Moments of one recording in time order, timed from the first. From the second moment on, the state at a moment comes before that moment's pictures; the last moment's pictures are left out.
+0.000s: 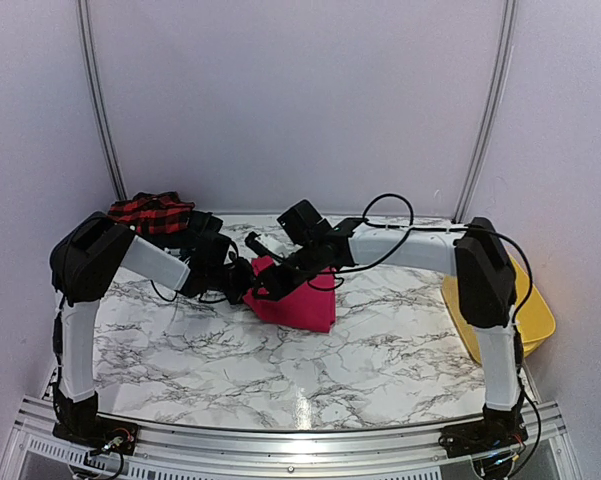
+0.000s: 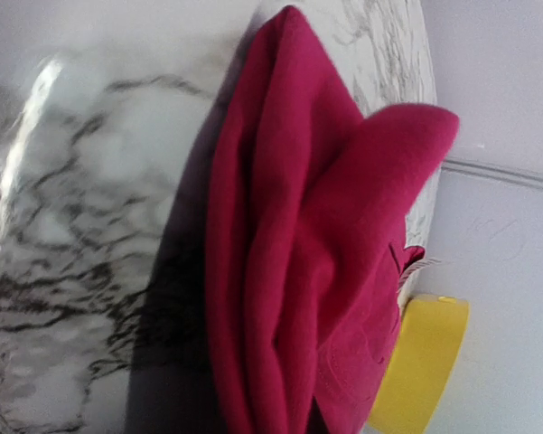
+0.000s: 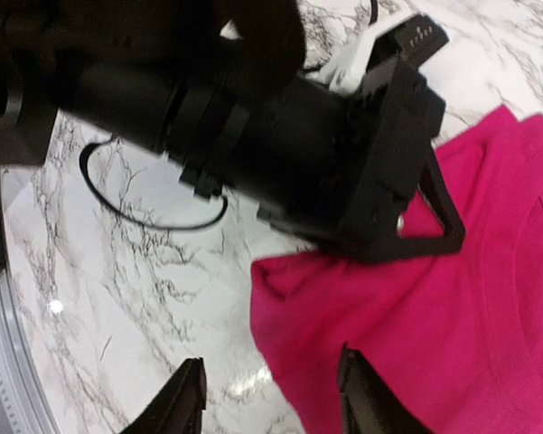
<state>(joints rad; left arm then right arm) -0.55 2.13 1.12 0.39 0.36 -1.29 0.86 2.18 1.79 -0.46 -0.35 0.07</state>
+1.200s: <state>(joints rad) -0.21 2.40 2.34 -0.78 0.03 -0.17 0.65 1.73 1.36 -0.42 -0.28 0.14</state>
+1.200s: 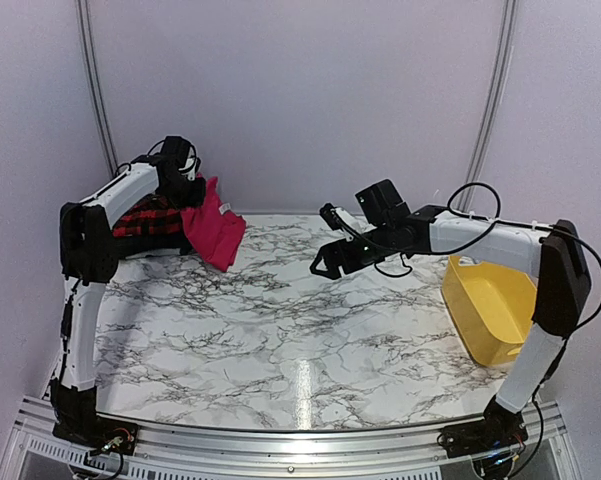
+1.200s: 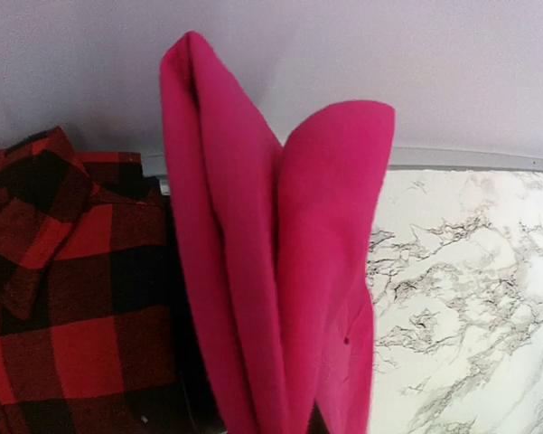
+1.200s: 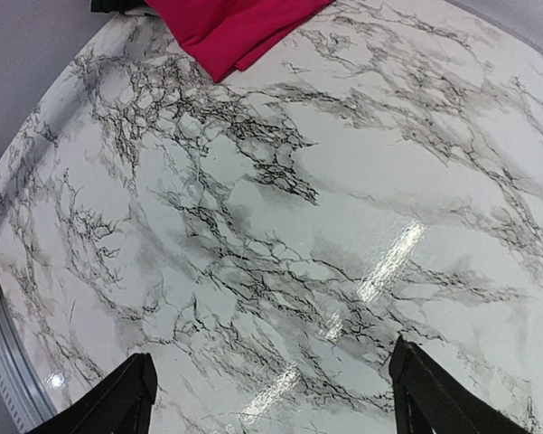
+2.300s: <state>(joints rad) 0.05 2.23 2.34 -0.78 0.18 -0.21 0.65 1.77 1.37 -0.41 -0.31 0.16</state>
